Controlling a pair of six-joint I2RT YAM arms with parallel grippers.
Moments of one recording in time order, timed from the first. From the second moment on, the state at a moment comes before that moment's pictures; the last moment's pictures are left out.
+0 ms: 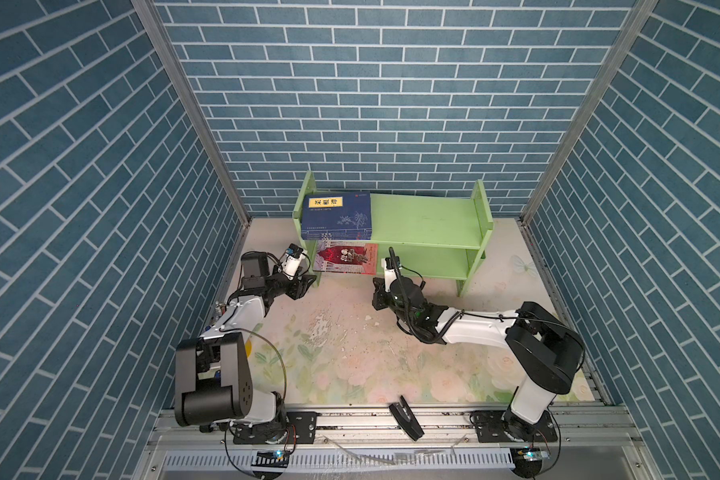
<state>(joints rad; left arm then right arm) 0.13 1.40 0.79 -0.08 0.66 0.46 0.99 1.69 0.92 0.42 0.29 0.41</state>
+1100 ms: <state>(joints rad) -0.06 1.29 0.78 -0.18 0.75 -0.06 0.94 1.22 0.59 0.07 0.25 0.70</state>
